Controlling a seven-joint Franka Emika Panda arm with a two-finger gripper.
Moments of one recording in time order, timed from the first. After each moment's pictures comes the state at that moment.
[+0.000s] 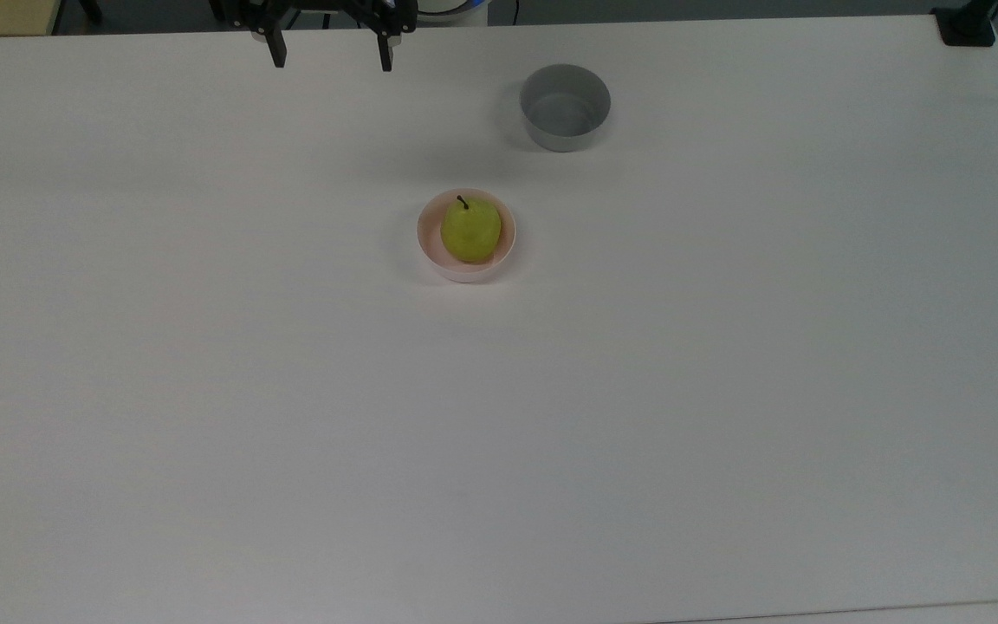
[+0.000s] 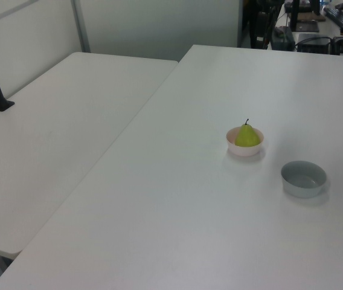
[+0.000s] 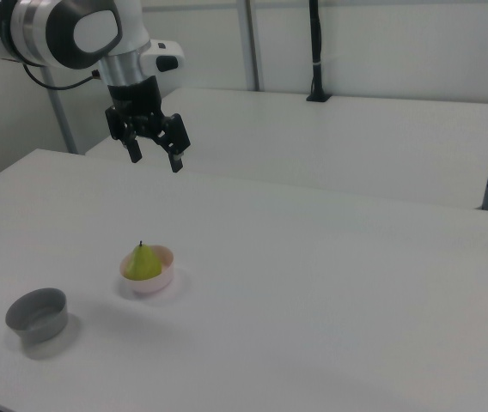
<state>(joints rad) -0.06 -0.01 0.00 -1.67 0.01 1.74 -0.04</state>
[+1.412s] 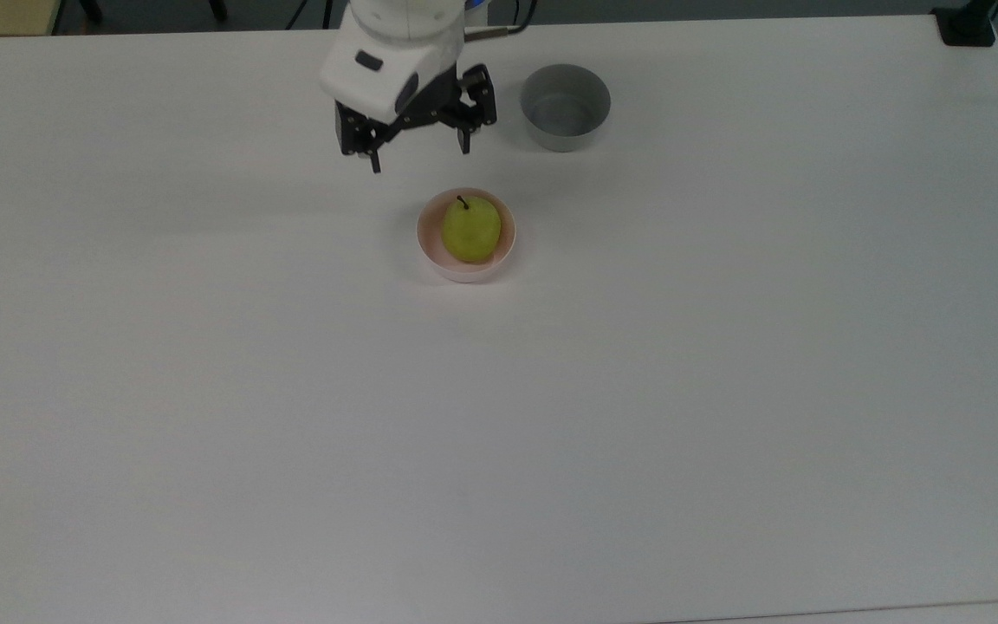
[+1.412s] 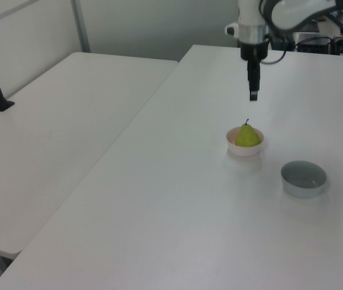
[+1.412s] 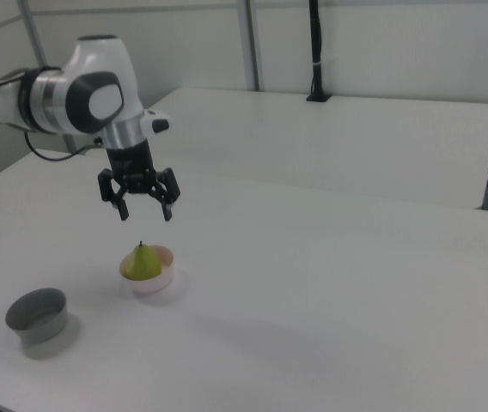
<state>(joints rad) 0.08 0.11 0.00 -1.84 -0.05 1.92 -0.21</state>
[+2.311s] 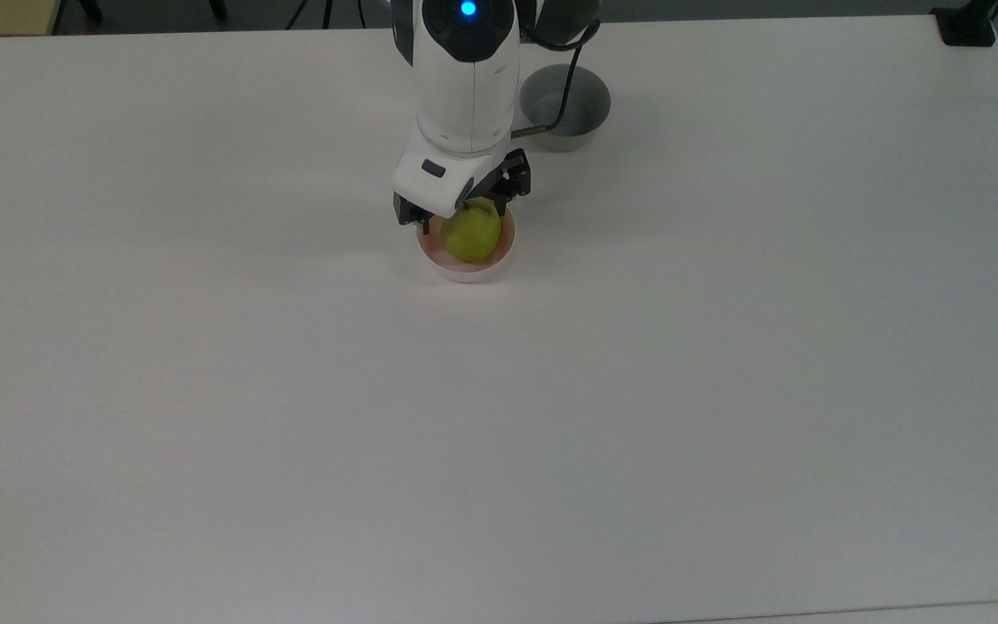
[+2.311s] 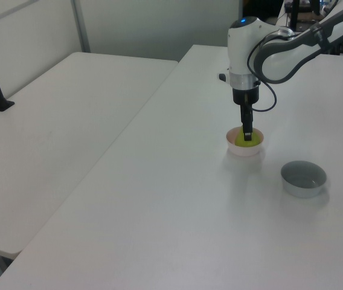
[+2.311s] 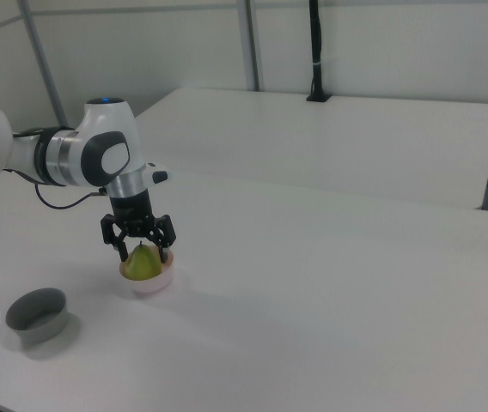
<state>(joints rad) 0.14 0.25 0.00 -1.93 -0.05 2.10 -0.15</state>
